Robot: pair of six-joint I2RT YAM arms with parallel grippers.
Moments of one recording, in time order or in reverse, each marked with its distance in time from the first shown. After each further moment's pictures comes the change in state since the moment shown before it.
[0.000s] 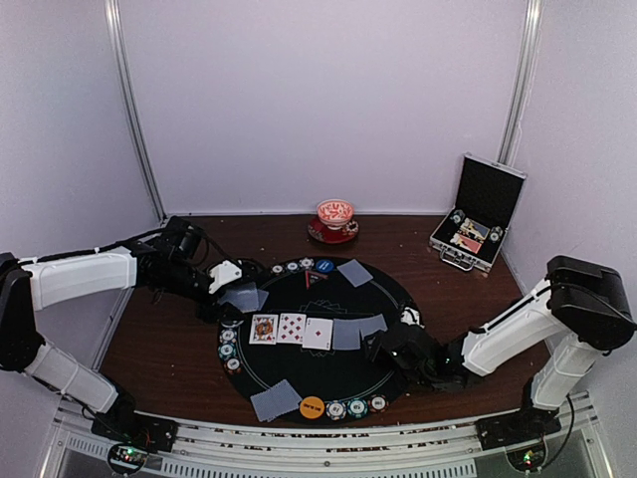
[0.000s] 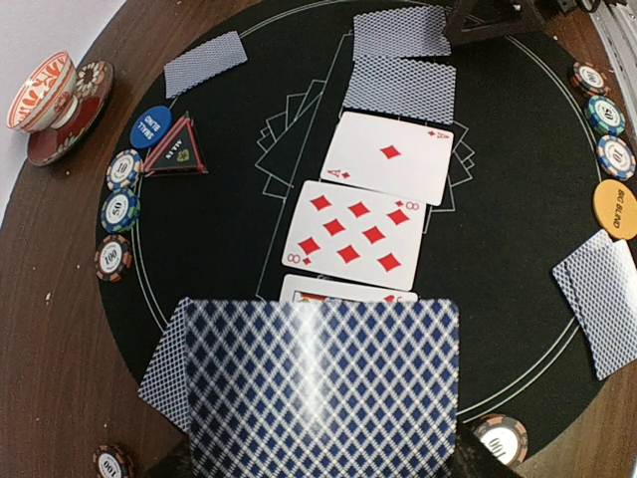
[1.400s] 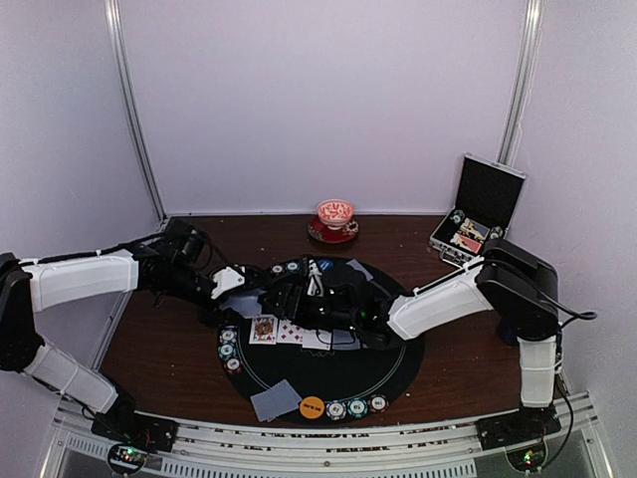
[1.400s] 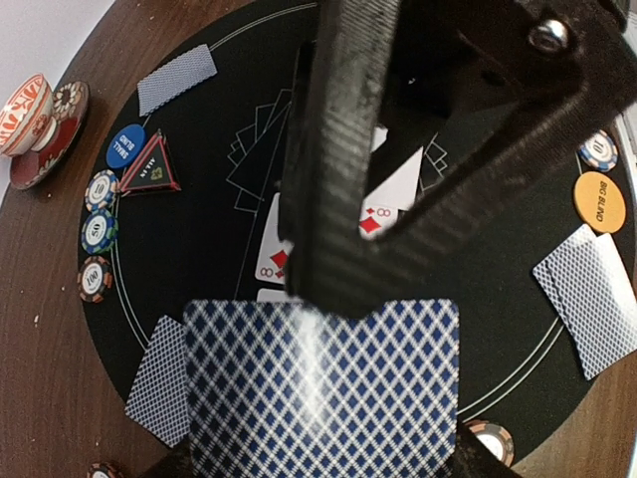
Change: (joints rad) left arm -0.034 -0.003 -0.013 0.000 0.014 0.023; right arm -0.078 0.370 0.612 0.229 -0.605 -0.177
